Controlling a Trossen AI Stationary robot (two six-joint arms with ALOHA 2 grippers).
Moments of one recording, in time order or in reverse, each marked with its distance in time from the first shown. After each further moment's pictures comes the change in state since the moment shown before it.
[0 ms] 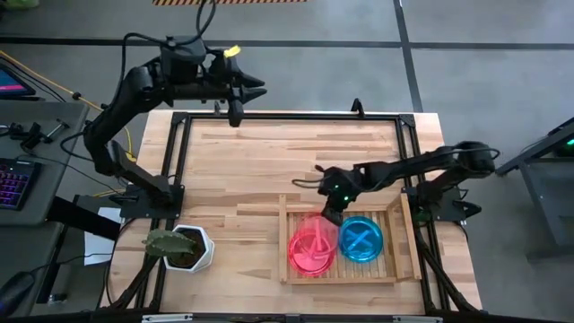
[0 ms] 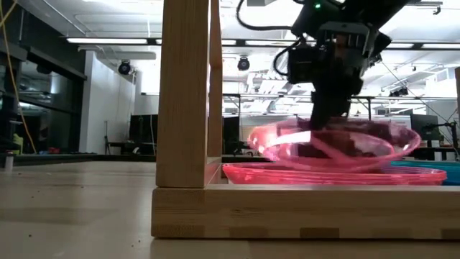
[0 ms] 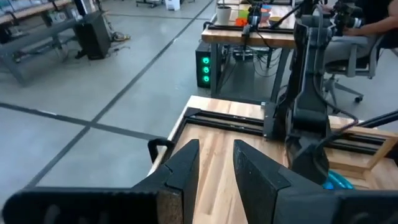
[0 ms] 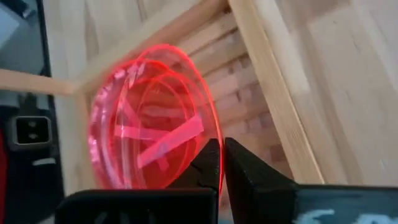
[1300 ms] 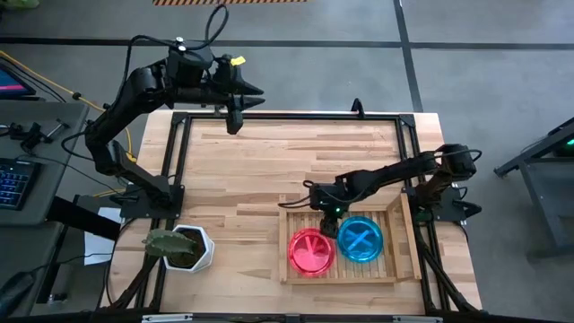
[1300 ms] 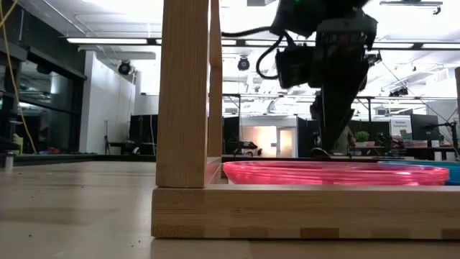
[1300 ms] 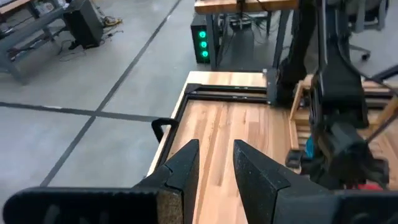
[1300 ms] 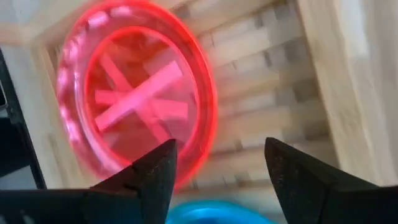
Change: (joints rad) left arm -0.010 0.008 -0.003 -0.099 -0.011 0.116; right arm 0.115 0.204 0.239 -0.276 0.045 -0.021
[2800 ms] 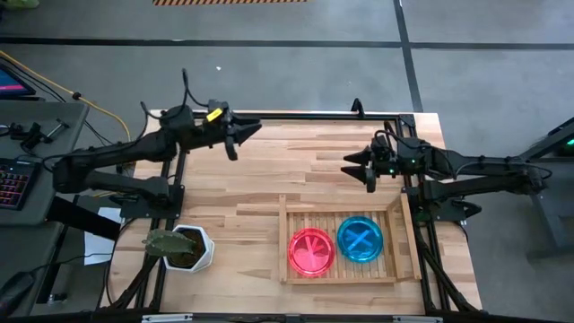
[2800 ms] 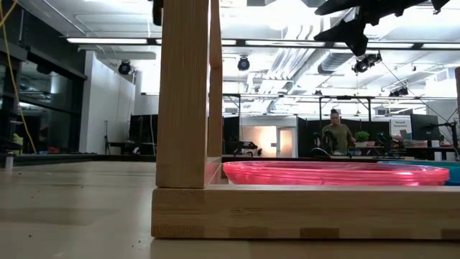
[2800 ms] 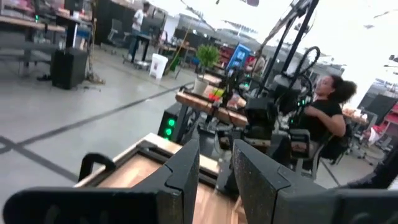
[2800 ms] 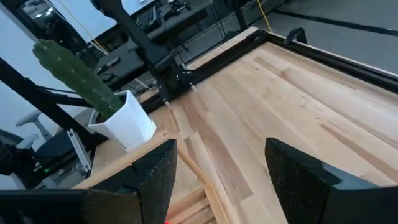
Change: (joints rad) left arm -0.063 -0.471 -1.196 1.225 -0.009 -0.511; right arm -0.199 -0.931 -0.361 0.358 0.350 0.020
